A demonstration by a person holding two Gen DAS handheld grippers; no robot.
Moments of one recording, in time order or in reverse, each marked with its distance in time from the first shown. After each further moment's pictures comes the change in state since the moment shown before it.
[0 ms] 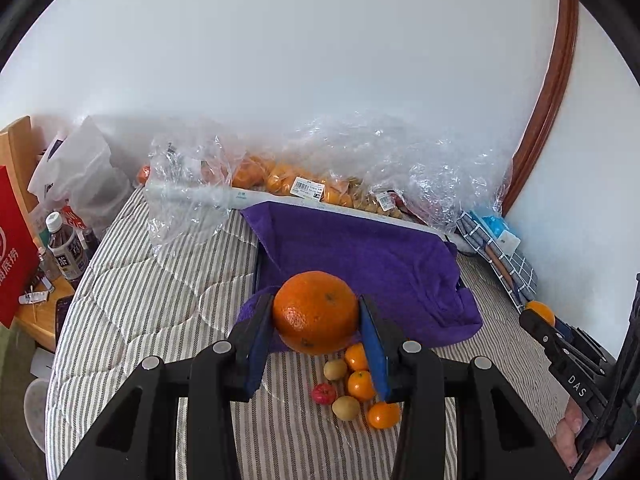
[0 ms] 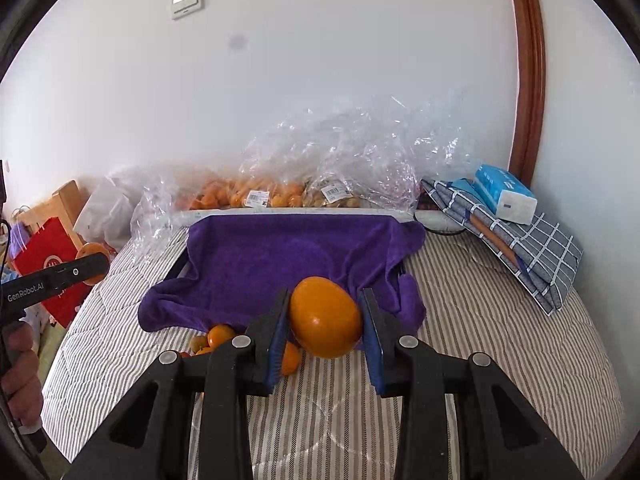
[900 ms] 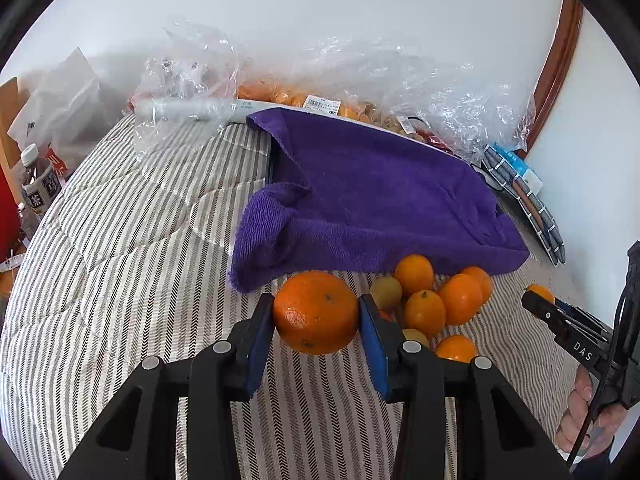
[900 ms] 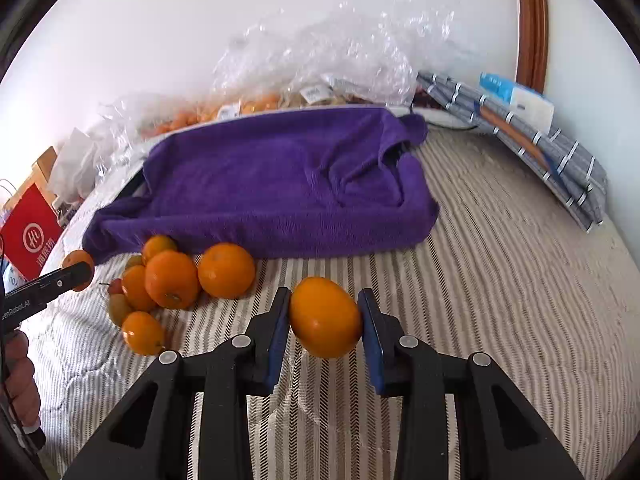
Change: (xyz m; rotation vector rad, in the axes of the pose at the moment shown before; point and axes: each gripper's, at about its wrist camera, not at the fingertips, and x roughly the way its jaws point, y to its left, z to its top) left arm 0.060 0.031 -0.071 0.022 0.122 -0.013; right arm 0.071 -0.027 -0.072 0.042 0.178 -0.013
